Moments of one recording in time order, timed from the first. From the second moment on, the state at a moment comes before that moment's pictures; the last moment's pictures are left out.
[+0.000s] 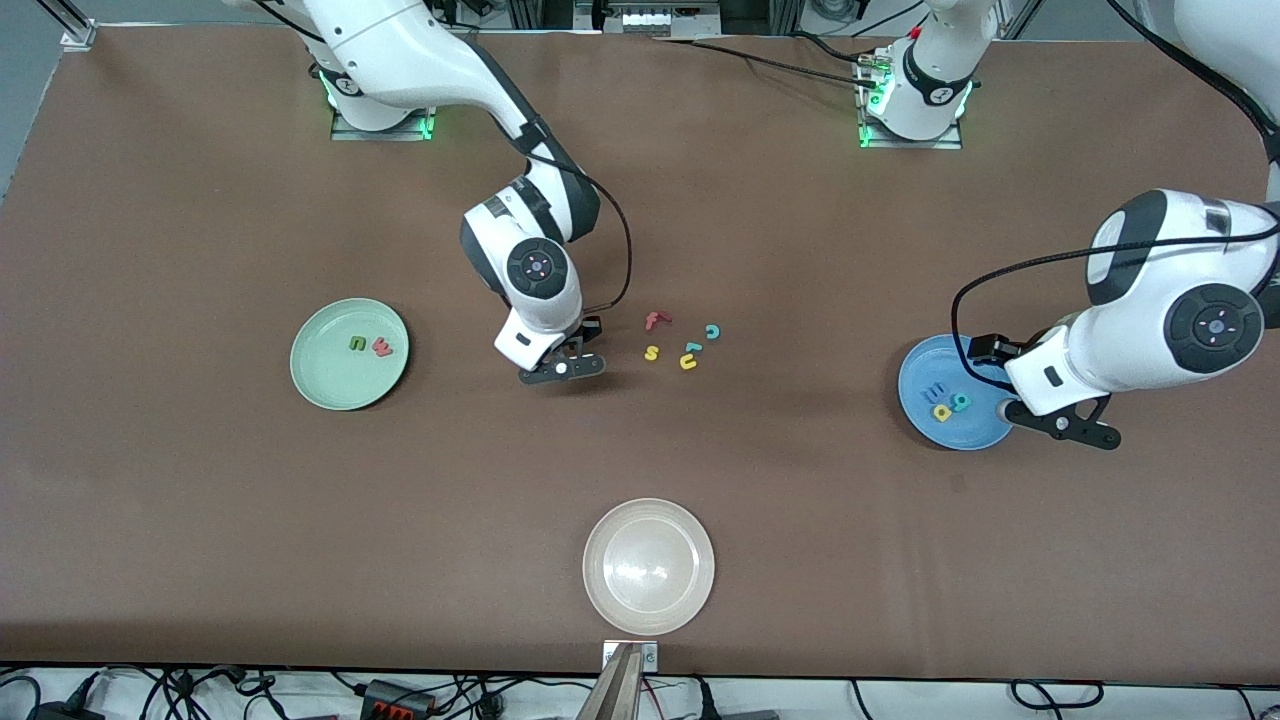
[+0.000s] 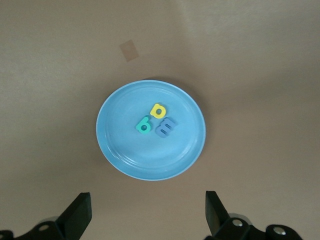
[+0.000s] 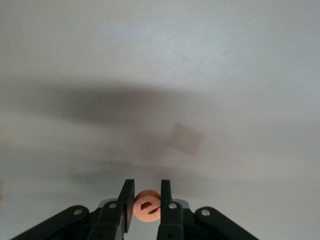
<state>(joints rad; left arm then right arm) 0.45 0.45 -0.64 -1.59 0.30 1.71 0.03 0.67 0.65 -0.05 -1.68 0.02 2.23 0.45</state>
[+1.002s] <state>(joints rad) -0.01 0.11 -0.10 -1.58 0.01 1.59 0.03 0.40 0.41 -0.14 -1.93 -0.13 2.05 0.10</state>
